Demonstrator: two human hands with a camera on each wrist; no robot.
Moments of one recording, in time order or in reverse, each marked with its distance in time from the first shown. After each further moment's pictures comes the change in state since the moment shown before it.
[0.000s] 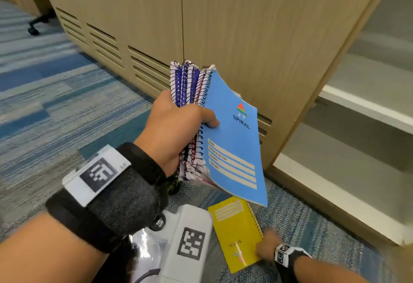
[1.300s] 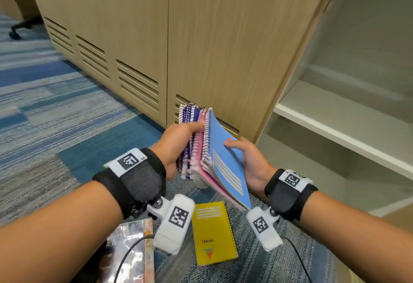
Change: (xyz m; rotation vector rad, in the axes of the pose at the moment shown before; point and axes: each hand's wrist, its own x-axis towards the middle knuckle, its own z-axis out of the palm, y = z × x) left_hand -0.016 -0.023 0.031 -0.173 -0.234 -0.235; right_hand -0.184 -0.129 -0.190 1.153 -0.162 -0.486
